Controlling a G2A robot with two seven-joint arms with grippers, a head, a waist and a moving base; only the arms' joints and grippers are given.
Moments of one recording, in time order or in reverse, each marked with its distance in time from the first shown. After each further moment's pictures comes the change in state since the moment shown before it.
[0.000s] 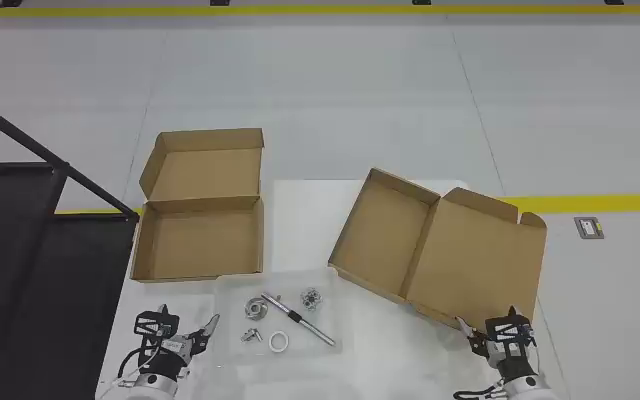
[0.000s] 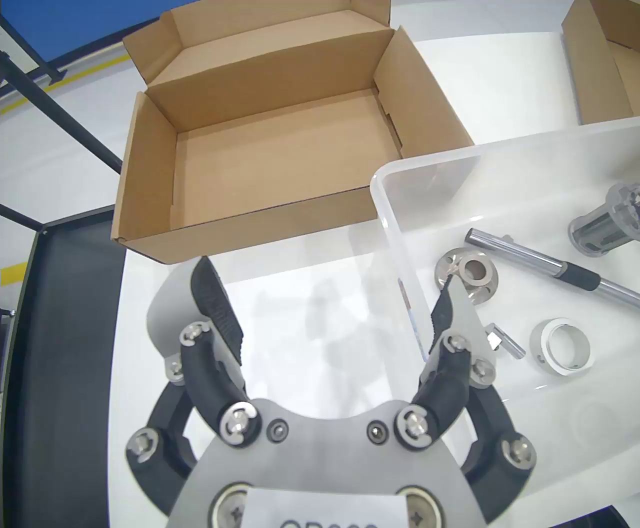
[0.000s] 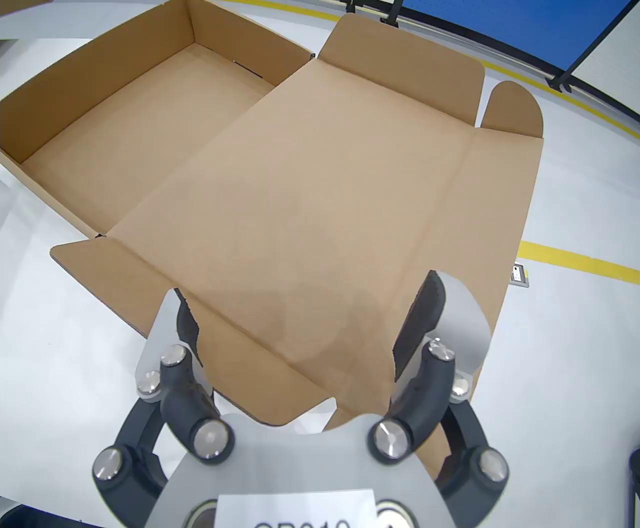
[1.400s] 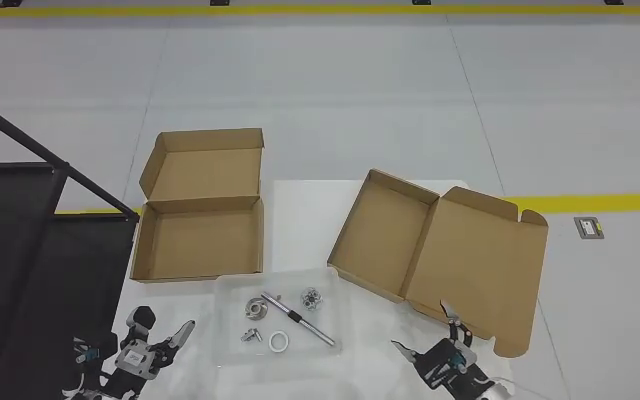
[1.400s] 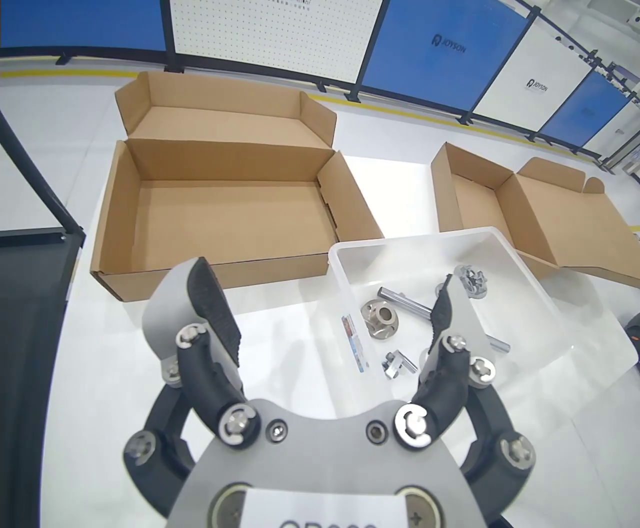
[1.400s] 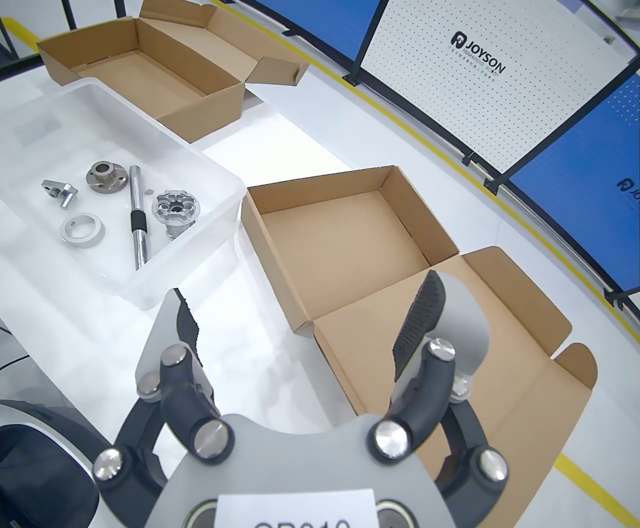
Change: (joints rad) left arm 0.112 0.015 -0.223 -0.019 -0.355 -0.444 0.182; right arm -0.073 0.006 -0.131 -0.305 -0.362 -0.197 0.015
